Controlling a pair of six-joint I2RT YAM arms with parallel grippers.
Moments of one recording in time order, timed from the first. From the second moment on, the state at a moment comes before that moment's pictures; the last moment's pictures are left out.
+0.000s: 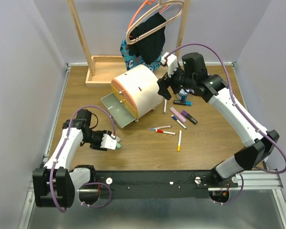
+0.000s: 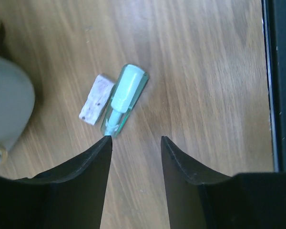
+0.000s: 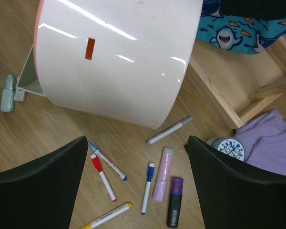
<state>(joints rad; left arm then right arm) -0.01 1.08 0.70 -1.10 0.68 1.79 0.57 1.54 1.67 -0.70 -0.25 -0.29</state>
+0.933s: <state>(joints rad) -0.25 1.37 0.73 -0.95 0.62 1.89 0.56 1.44 1.52 -0.69 -0.19 -0.34</state>
